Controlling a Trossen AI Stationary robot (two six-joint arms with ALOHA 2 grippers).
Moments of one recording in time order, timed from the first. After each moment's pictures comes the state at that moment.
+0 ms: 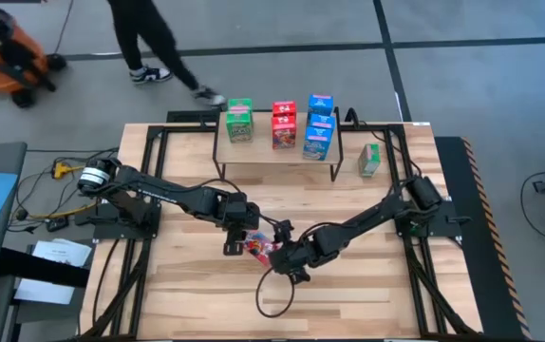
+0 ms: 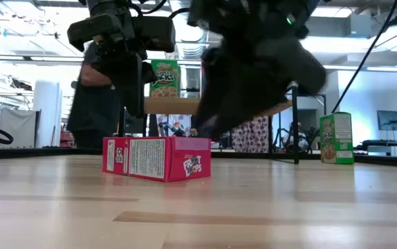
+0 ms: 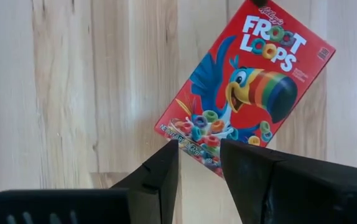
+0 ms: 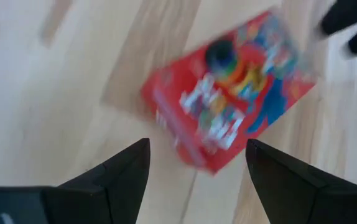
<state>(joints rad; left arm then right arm) -0.15 1.62 1.12 -0.61 -0.09 -0.13 0.37 1.97 1.35 -0.38 0.34 -0.12</state>
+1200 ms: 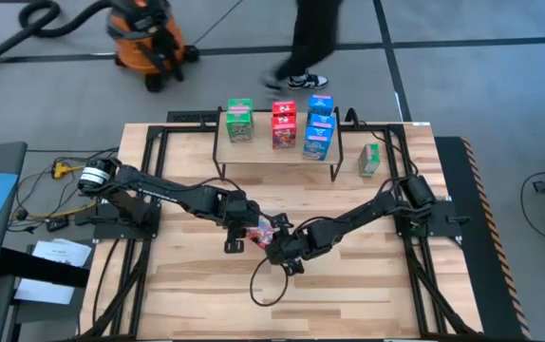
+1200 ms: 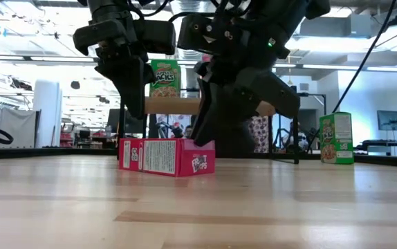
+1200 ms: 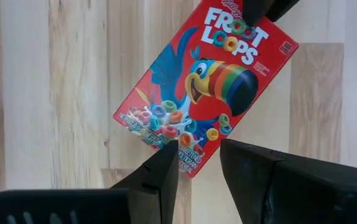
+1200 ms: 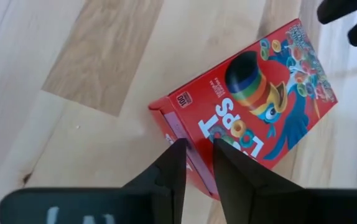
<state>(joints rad) -0.14 1.62 1.11 -0.62 -0.11 -0.14 0.31 2.02 1.35 -0.37 0.34 -0.18</state>
